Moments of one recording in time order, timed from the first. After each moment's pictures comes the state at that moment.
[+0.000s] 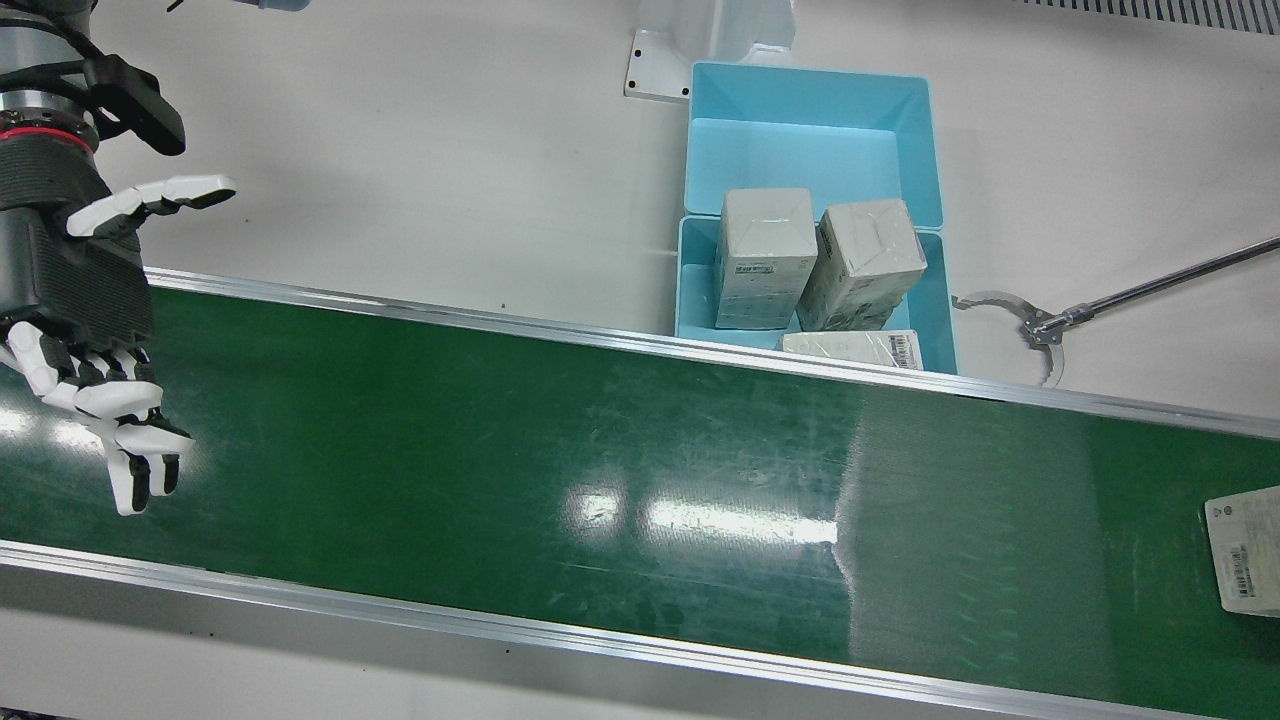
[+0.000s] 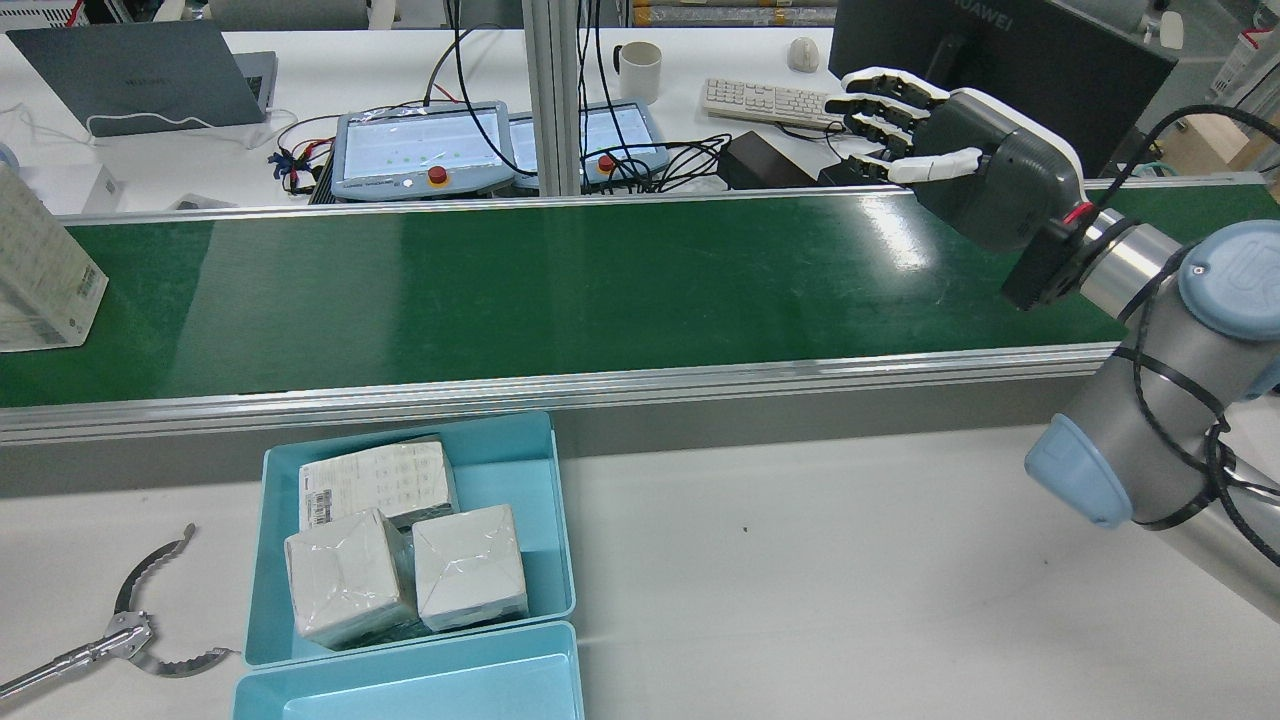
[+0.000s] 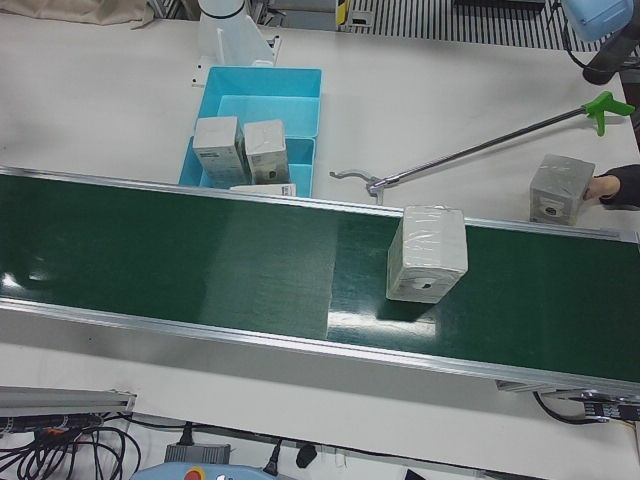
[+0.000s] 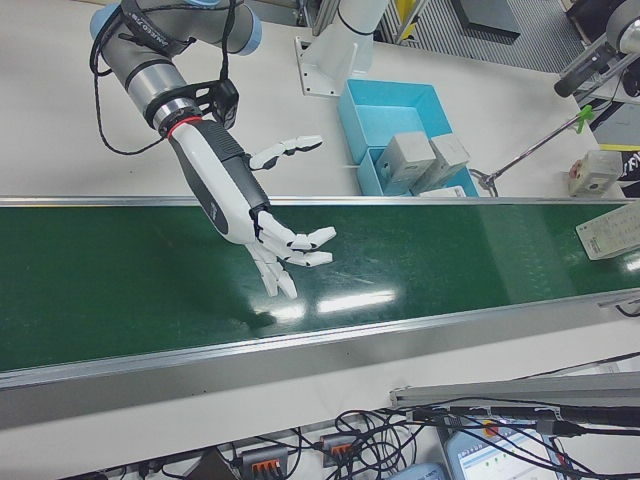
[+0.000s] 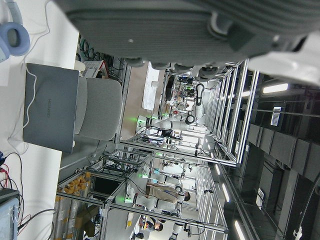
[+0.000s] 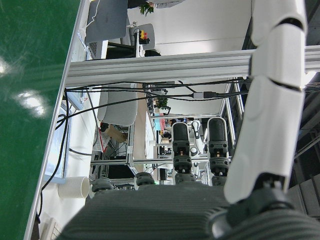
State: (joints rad) left arm -1.81 -1.79 -1.75 0.44 1.92 -0.15; right arm 1.05 -1.23 1.91 -3.50 -1.45 -0.04
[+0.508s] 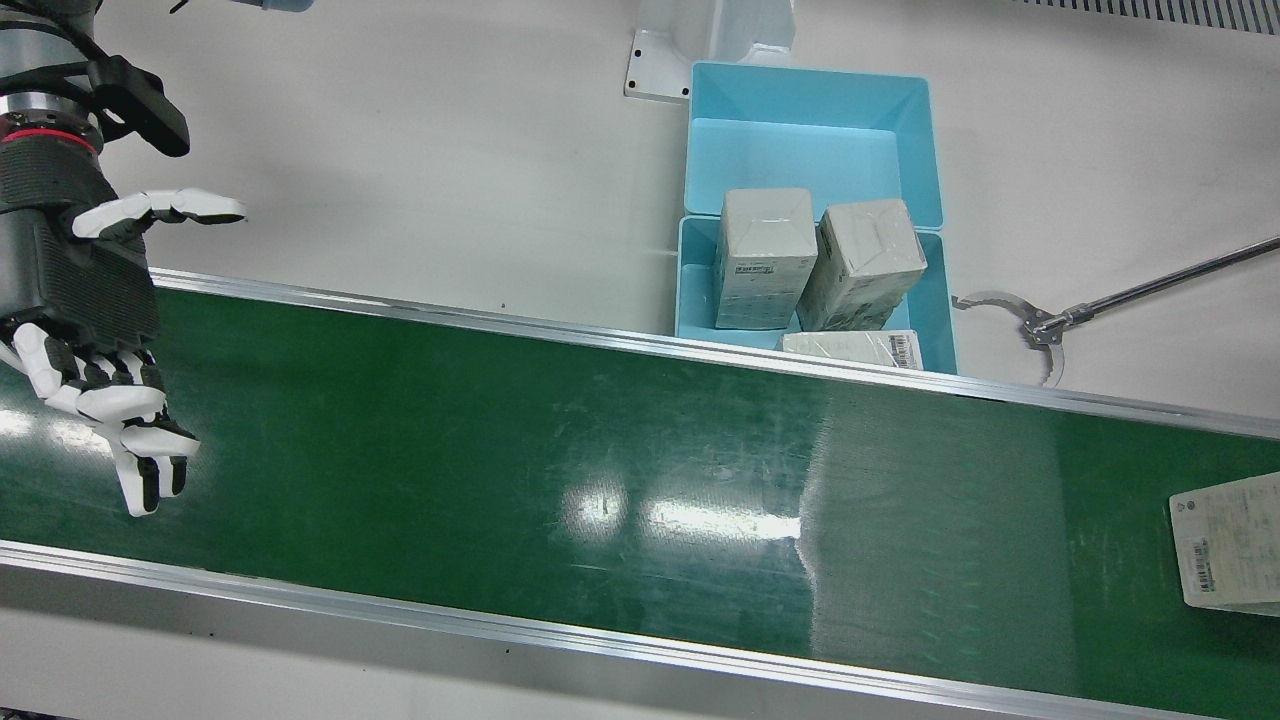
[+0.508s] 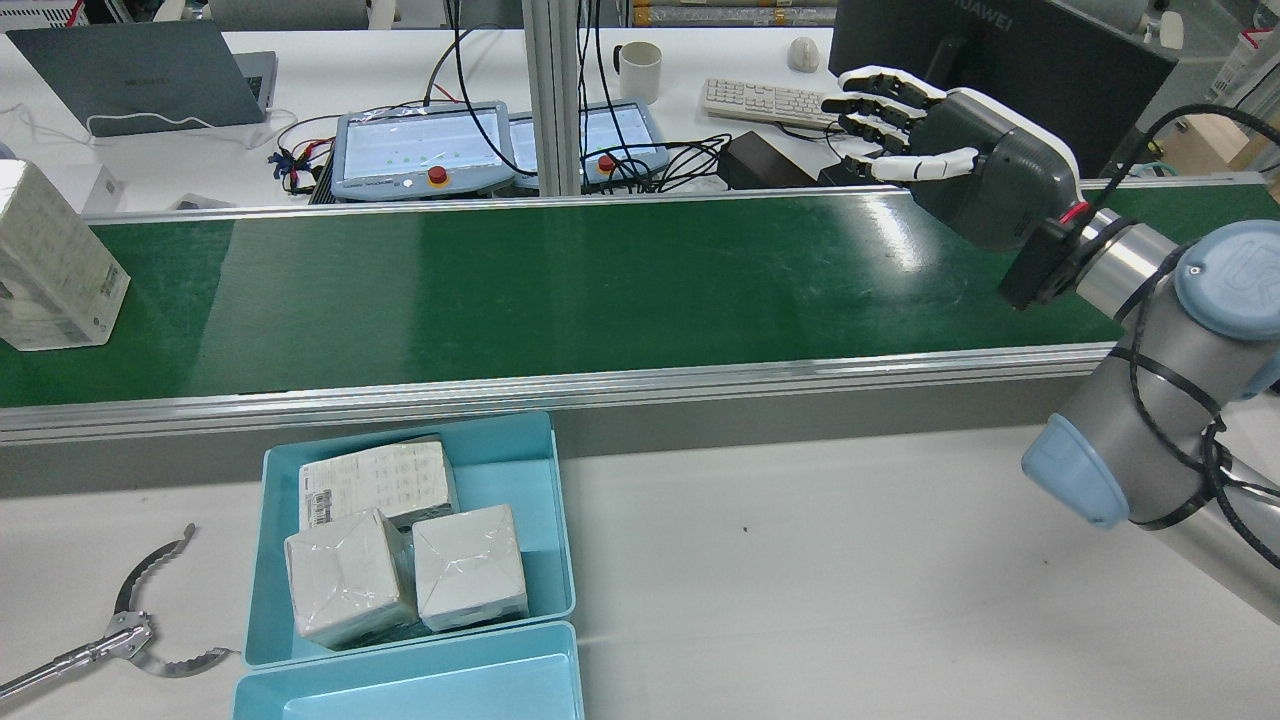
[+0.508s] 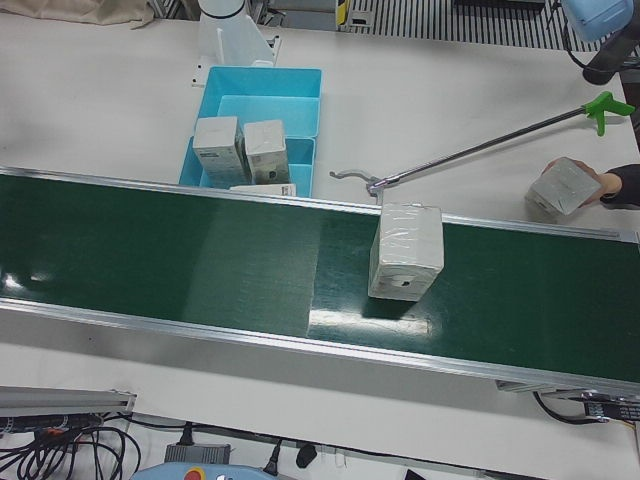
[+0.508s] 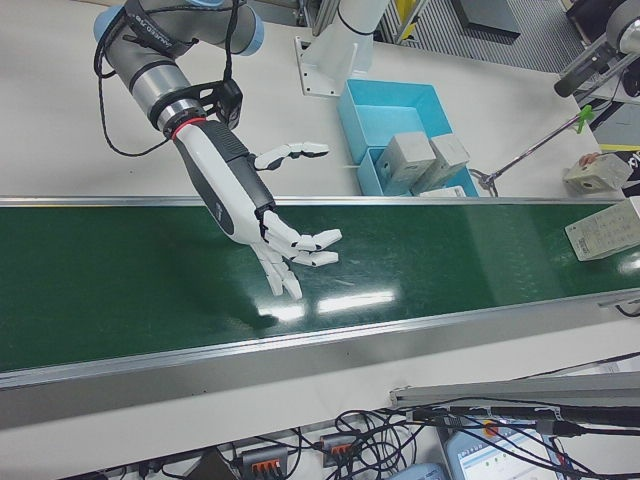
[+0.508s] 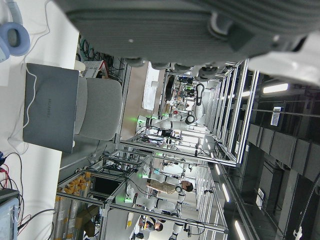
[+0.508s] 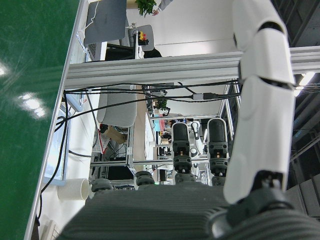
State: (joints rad) left arm -1.81 -1.79 -1.75 0.44 1.92 -0.15; right arm 1.05 -1.23 1.90 -3.49 -1.45 -0.04
